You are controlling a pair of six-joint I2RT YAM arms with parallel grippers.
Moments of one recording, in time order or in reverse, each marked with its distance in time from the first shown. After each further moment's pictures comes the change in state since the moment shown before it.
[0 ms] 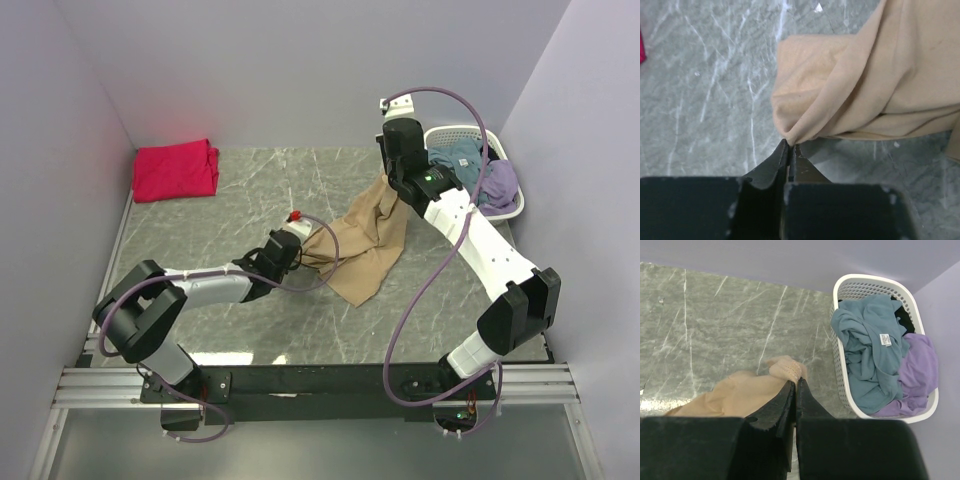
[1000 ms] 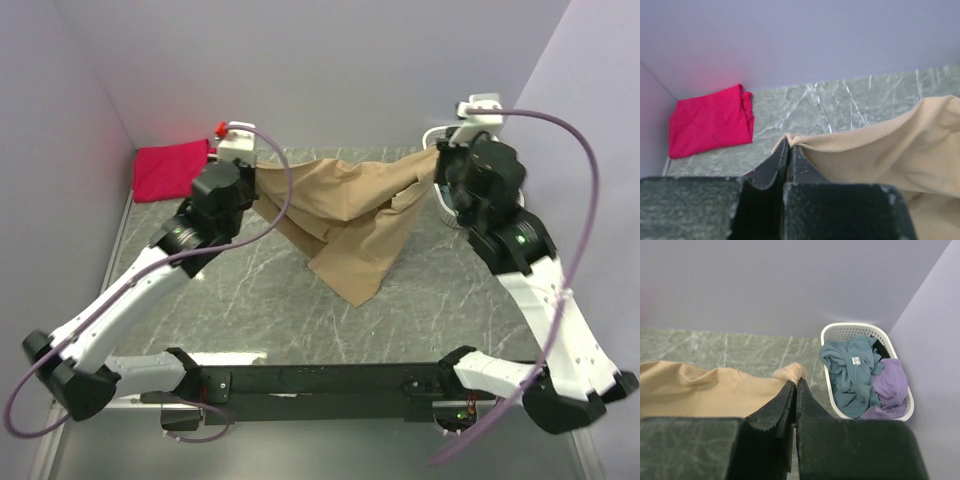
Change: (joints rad) left arm 0.090 -0.348 0.547 -0.400 -0.109 -0.031; right arm 0.023 -0.420 -0.030 -0.069 -0.035 0.005
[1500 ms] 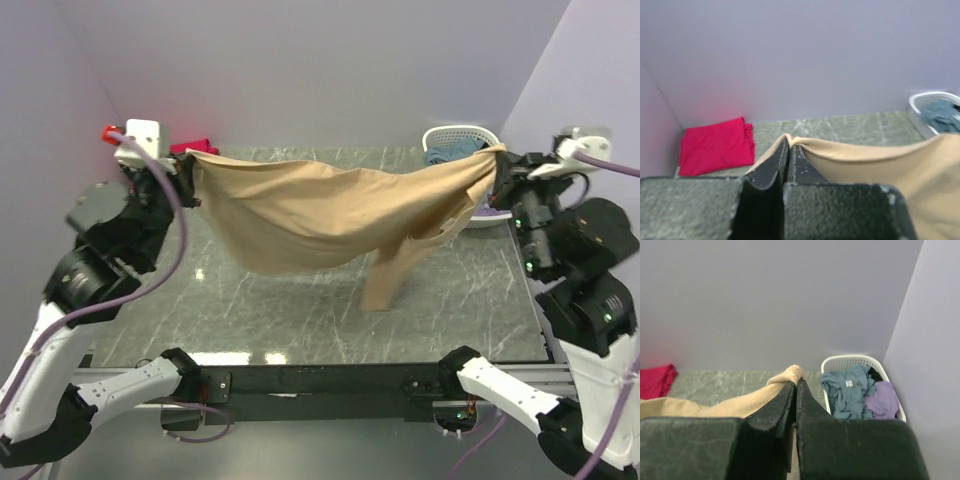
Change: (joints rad) left arm 0.001 -0.287 0.209 -0.262 0.070 -0.007; right arm 0.013 -0.253 0.069 -0.087 -0.030 0.001
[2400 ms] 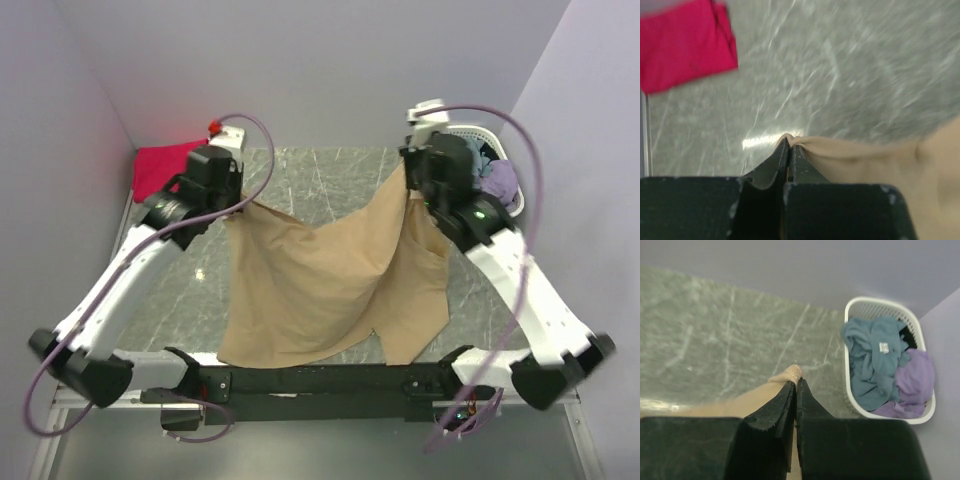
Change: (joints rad) left arm 0.153 0.306 0.033 -0.315 0.222 -0.151; right arm 0.002 0.315 -0.099 0.053 -0.083 -0.033
